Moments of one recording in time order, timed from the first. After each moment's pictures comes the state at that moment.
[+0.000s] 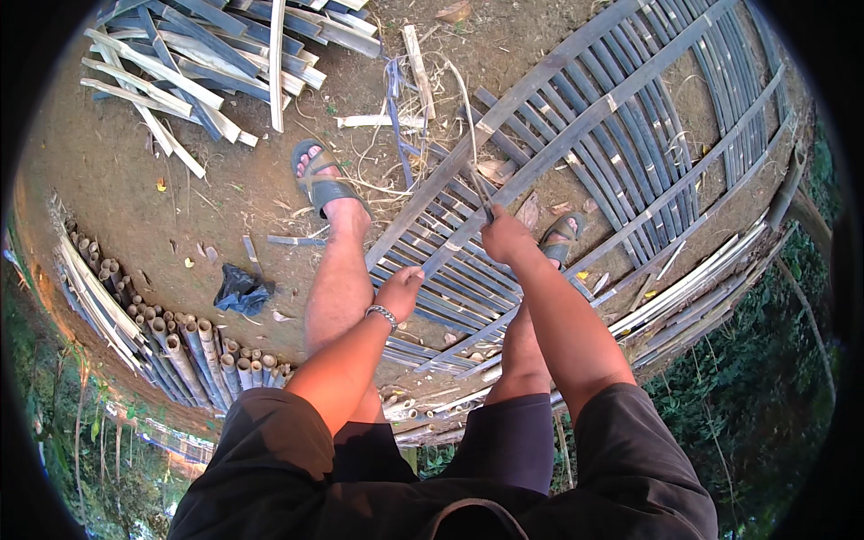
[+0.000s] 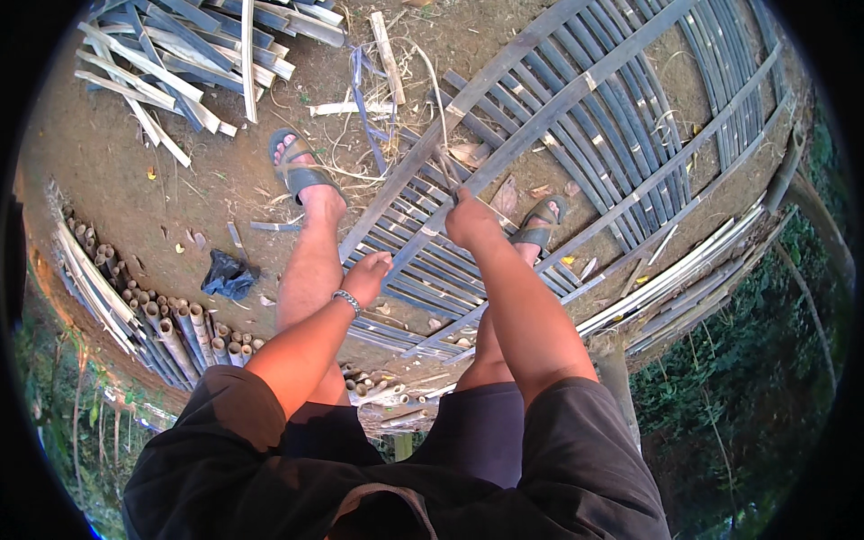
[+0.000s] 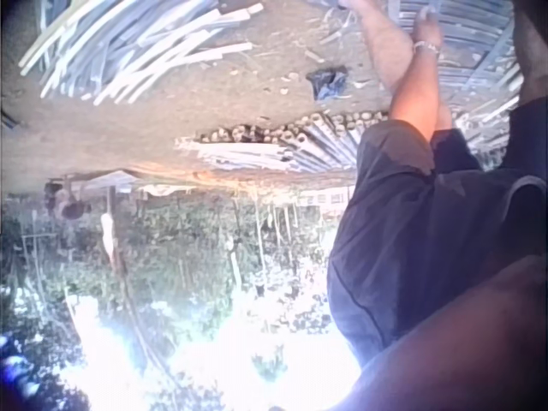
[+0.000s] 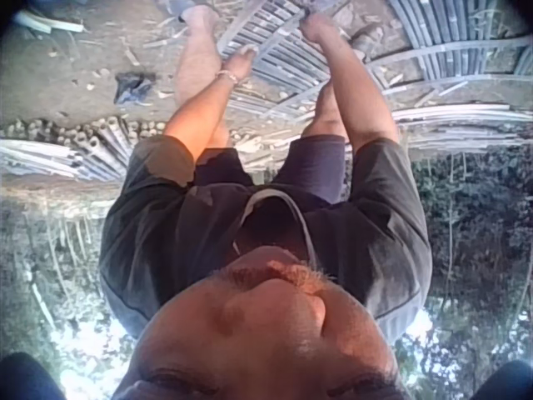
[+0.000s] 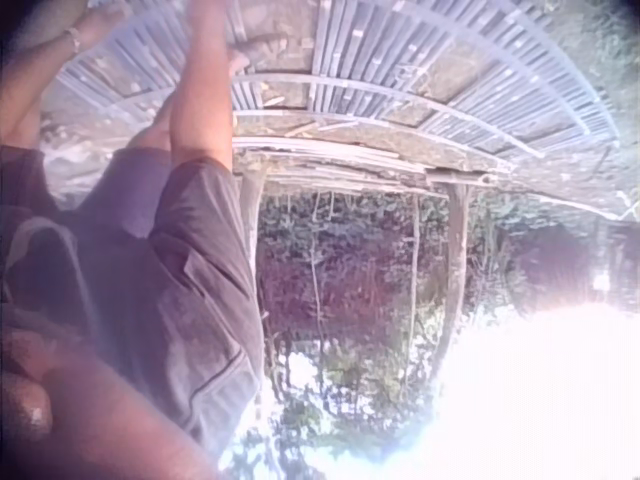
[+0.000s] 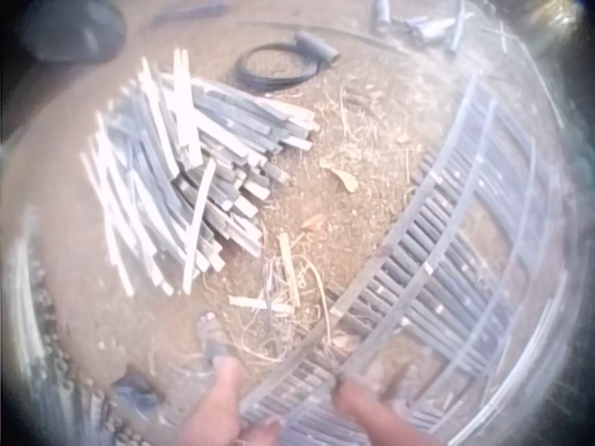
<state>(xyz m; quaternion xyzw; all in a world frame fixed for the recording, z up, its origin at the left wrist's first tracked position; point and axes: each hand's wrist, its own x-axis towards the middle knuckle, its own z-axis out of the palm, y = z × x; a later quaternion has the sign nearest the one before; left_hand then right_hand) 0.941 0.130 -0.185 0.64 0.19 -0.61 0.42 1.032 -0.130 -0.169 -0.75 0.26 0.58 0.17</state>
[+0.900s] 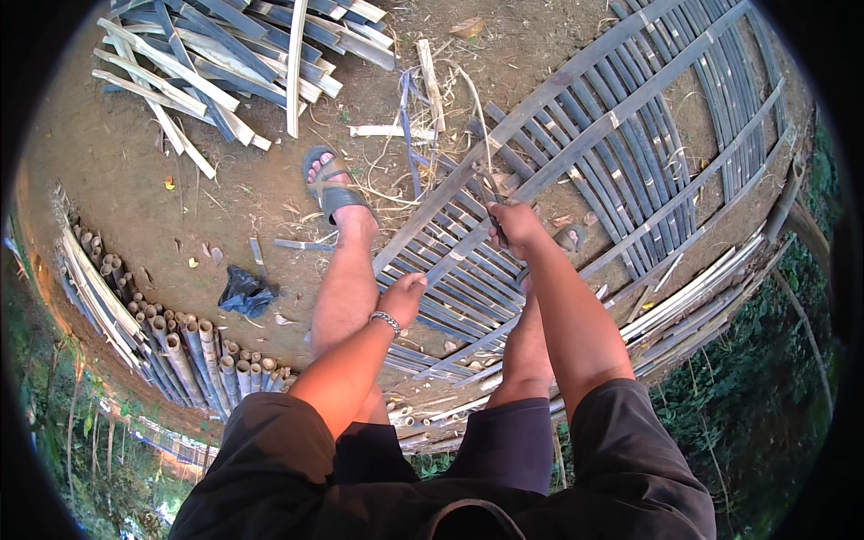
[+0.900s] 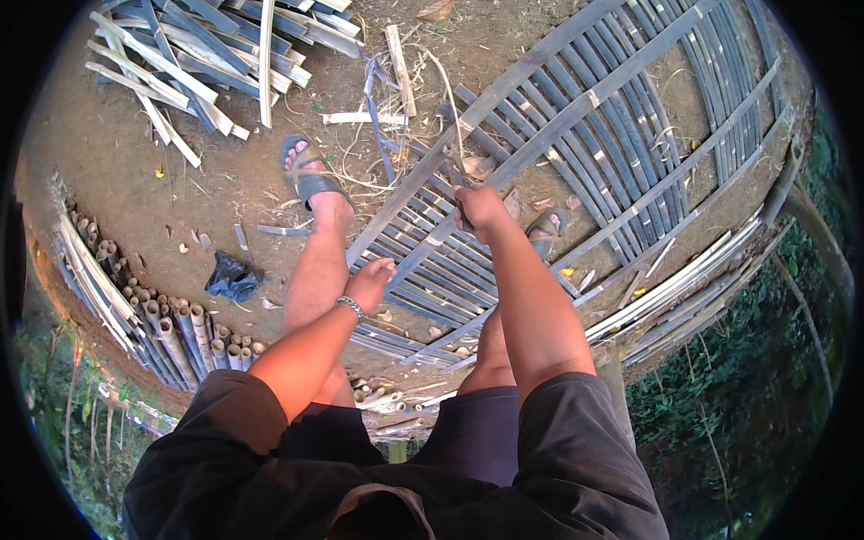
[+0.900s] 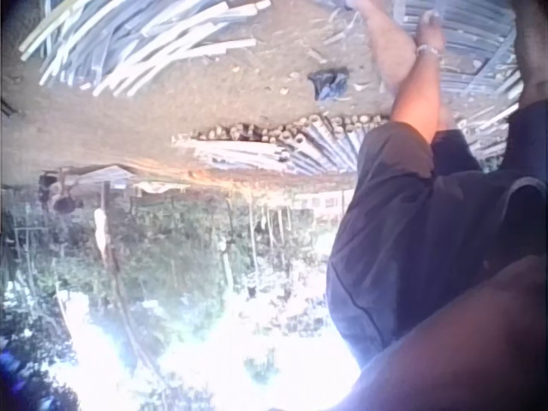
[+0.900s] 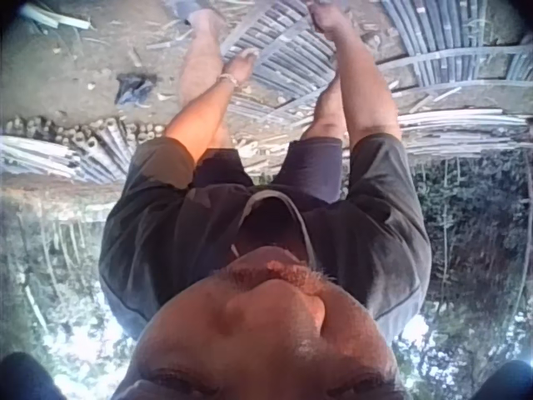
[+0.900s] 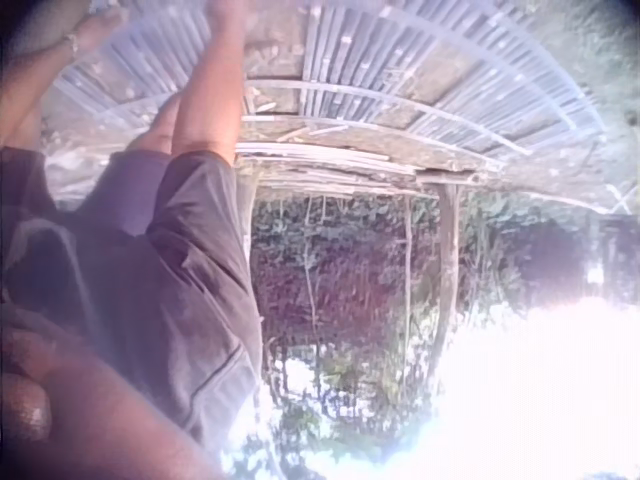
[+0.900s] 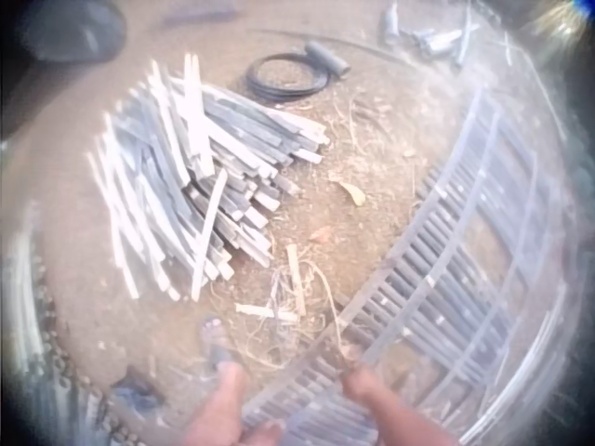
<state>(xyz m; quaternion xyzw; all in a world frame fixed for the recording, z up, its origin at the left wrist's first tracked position) 0.955 0.135 -0.174 0.63 0.21 -0.62 0.42 1.059 -0.144 -0.179 -0.48 0.57 0.42 0.53</state>
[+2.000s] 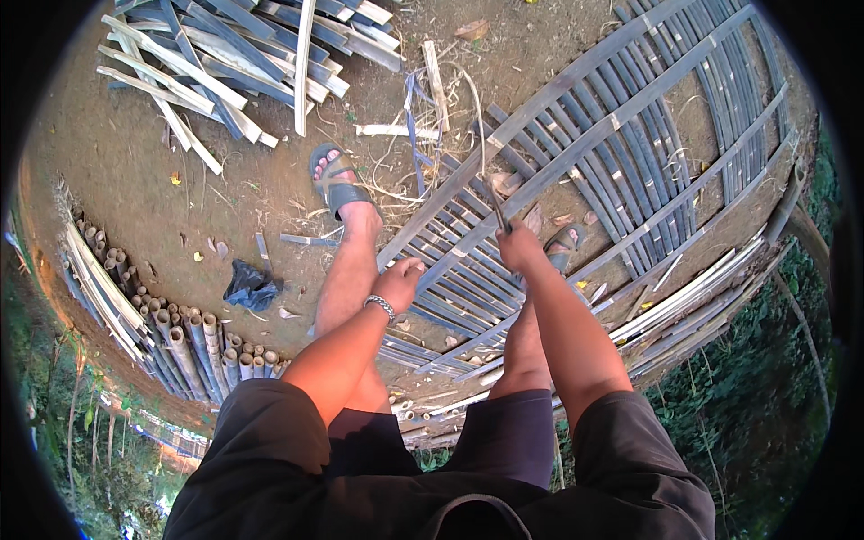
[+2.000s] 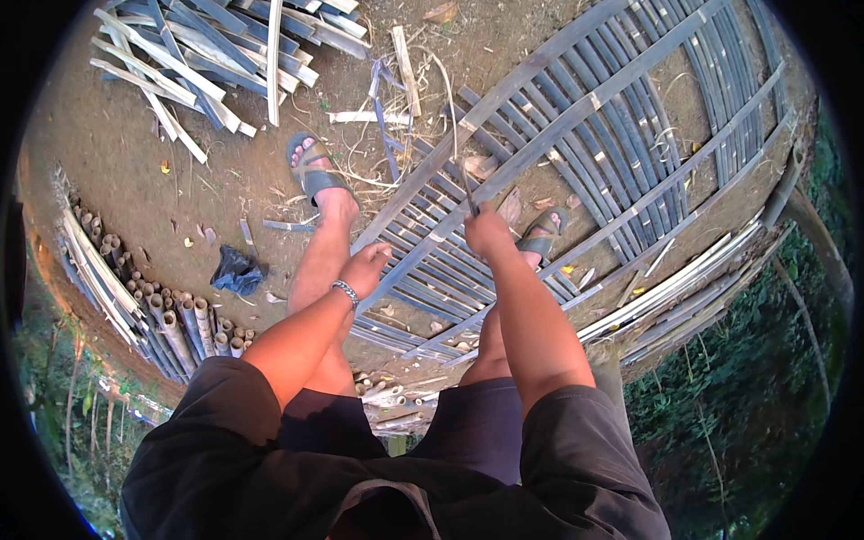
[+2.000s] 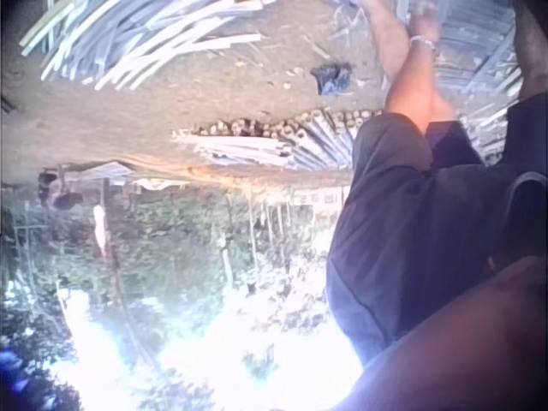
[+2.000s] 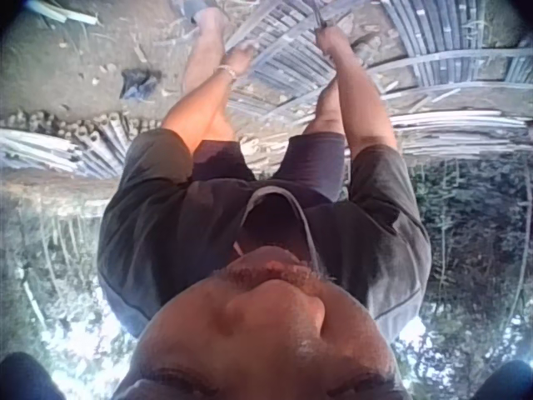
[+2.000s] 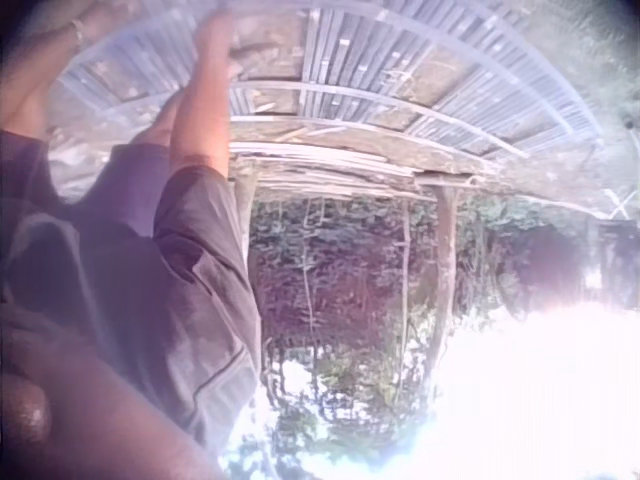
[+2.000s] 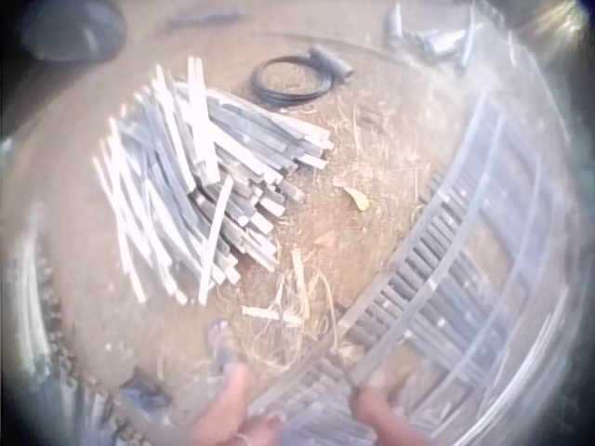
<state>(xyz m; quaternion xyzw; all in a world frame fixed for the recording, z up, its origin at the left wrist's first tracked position) 0.992 0.140 -0.167 0.68 0.15 -0.61 0.37 1.020 -0.149 -0.162 -0.77 0.29 0.53 0.19</state>
